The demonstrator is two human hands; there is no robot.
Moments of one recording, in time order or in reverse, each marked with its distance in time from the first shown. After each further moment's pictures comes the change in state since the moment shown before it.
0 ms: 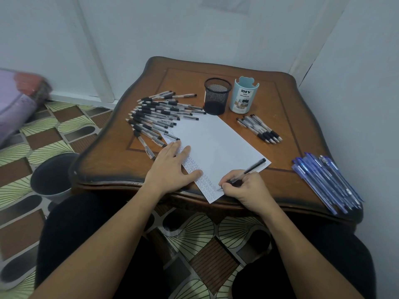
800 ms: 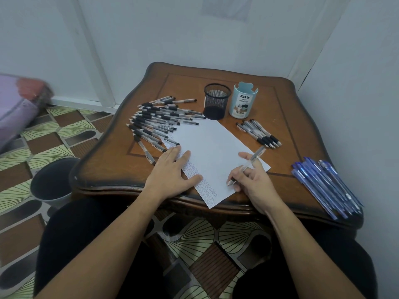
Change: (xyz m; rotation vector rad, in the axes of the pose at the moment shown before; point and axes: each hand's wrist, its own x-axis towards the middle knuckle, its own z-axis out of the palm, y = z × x) left_hand 0.000 -0.001 0.000 -0.011 -0.013 0.001; right_hand 0.012 -0.003 -0.012 0.510 0.060 0.041
